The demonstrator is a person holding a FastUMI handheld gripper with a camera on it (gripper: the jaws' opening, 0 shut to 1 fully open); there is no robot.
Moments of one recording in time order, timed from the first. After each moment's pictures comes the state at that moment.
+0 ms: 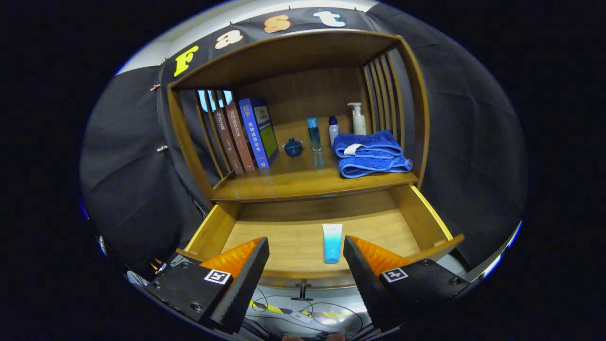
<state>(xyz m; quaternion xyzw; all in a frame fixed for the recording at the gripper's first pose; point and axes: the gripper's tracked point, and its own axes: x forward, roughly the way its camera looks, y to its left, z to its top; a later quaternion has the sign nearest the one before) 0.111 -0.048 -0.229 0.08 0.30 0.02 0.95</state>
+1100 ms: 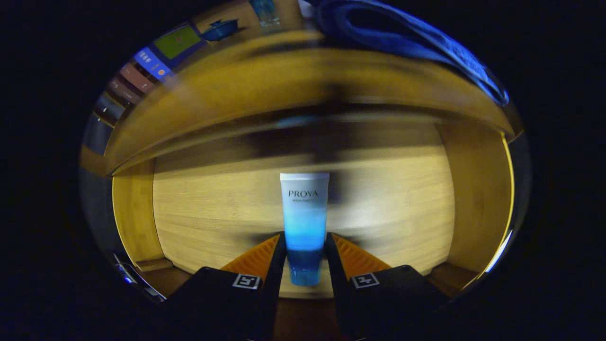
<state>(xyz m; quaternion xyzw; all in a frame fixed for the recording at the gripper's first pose) 0.173 -0.071 -0.419 0.07 0.64 -0.04 0.76</state>
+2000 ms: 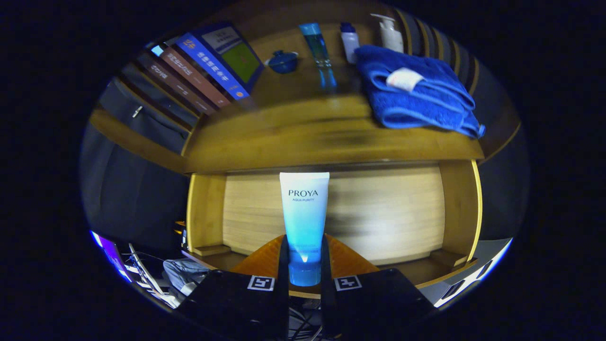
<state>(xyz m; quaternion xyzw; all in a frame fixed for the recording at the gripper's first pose) 0.189 -0.010 -0.263 0.11 0.59 0.06 0.80</state>
